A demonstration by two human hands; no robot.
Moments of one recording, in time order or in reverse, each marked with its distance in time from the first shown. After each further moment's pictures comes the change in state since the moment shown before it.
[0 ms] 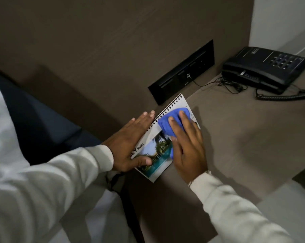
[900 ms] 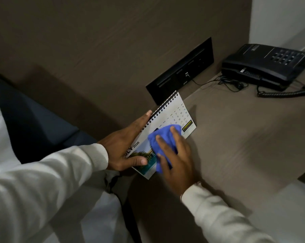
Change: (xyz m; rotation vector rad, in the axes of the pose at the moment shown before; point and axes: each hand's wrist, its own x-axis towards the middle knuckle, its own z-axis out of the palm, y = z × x) left_hand 0.001 -0.002 -0.005 -0.128 -0.021 0.000; right_hand -0.039 0.016 0.040 -0.021 -0.052 -0.016
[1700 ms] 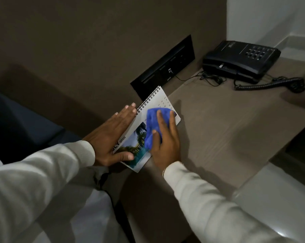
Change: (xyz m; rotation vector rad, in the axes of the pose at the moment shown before) left_hand 0.000 0.003 0.000 0.315 0.008 0.049; right_hand 0.029 -0.008 -0.007 0.227 0.106 0.303
